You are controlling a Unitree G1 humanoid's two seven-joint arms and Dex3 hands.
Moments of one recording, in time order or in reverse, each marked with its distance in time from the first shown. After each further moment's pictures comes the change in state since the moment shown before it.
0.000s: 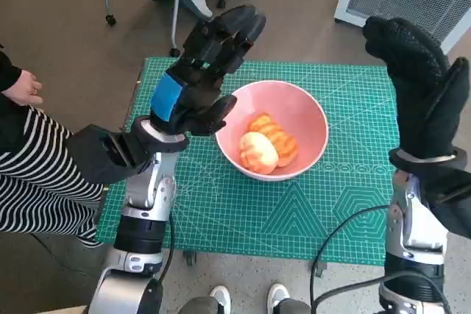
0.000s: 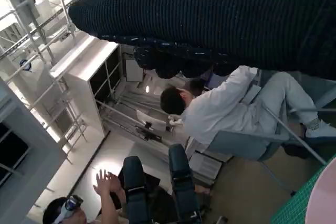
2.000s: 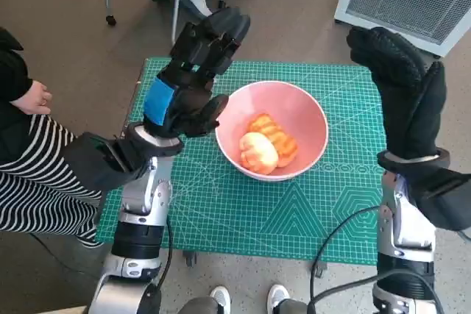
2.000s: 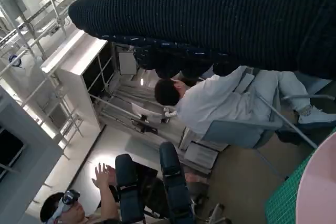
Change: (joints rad) left arm 0.037 0.002 0.019 -0.032 0.028 0.002 0.050; right arm 0.002 0.022 0.024 0.058 0.000 -0.024 0.015
